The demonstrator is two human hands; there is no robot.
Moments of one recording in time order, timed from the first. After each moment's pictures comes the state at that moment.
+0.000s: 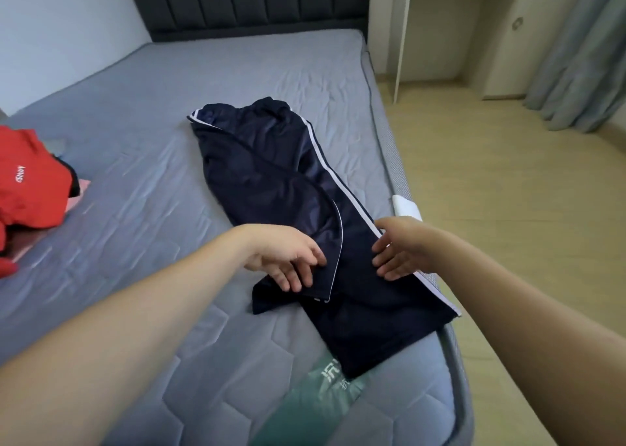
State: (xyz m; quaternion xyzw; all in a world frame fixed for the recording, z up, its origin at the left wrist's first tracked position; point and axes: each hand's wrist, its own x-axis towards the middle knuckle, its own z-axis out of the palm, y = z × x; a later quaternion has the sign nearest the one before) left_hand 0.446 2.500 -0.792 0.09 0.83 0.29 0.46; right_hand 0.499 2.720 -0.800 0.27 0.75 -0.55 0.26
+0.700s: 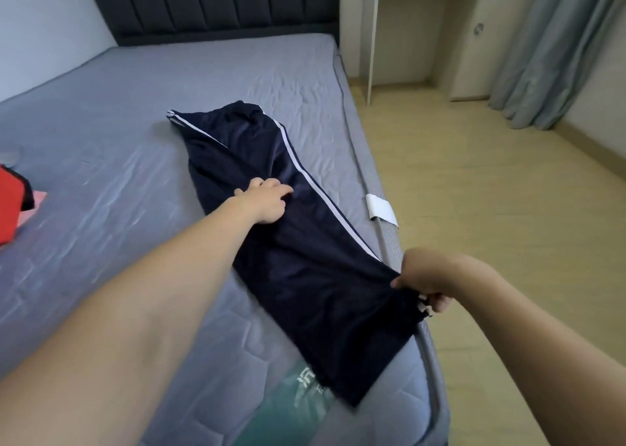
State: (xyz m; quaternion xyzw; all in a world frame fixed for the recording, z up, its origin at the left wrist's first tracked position) left_hand 0.335 2.529 -0.827 0.20 0.97 0.02 0.13; right_hand 0.557 2.757 -0.796 0.22 0.88 -0.27 0.32
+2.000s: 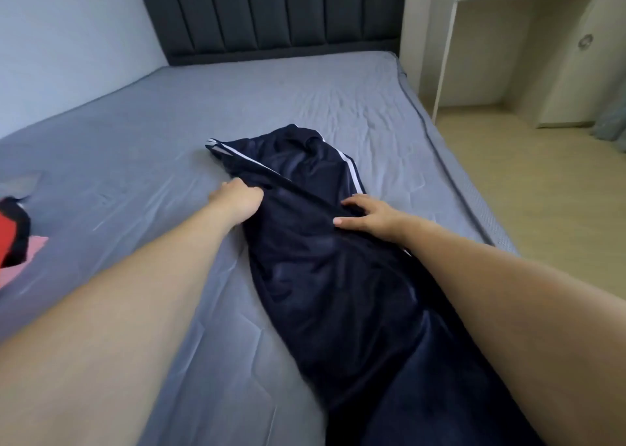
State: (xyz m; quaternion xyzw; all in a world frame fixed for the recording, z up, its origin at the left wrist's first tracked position) left_hand 0.113 2.414 -0.840 -0.10 0.98 0.19 0.02; right_hand 0.188 2.677 -0.874 -0.02 0.91 -0.41 0.09
